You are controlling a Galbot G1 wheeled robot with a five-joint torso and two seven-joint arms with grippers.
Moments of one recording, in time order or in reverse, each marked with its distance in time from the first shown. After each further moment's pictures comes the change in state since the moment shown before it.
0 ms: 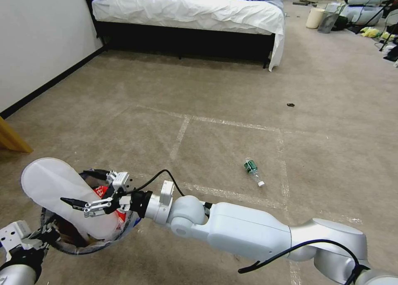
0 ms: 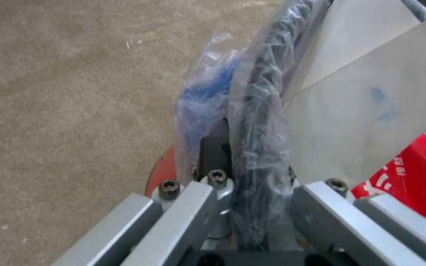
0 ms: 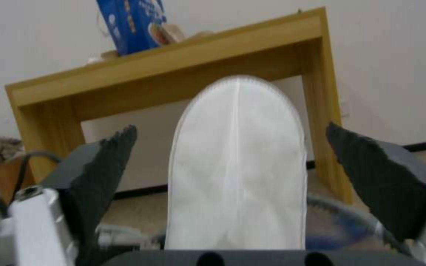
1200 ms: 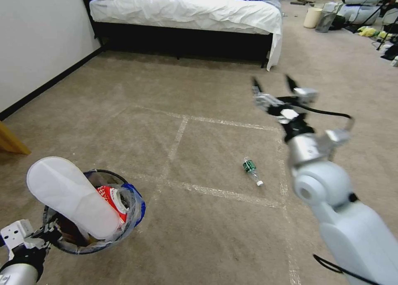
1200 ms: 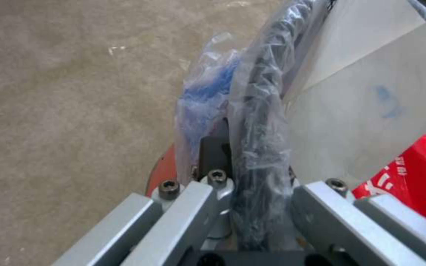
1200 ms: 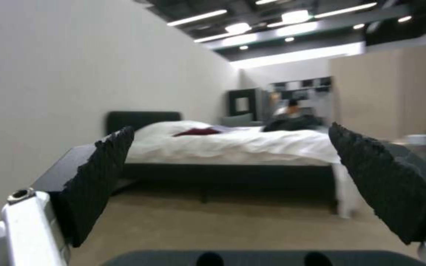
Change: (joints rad) left arm -0.003 0.007 0.011 0.018 0.044 -0.018 0.047; right arm -0.678 -0.306 1.258 0.520 -0.346 -0.318 0.423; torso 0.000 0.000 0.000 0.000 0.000
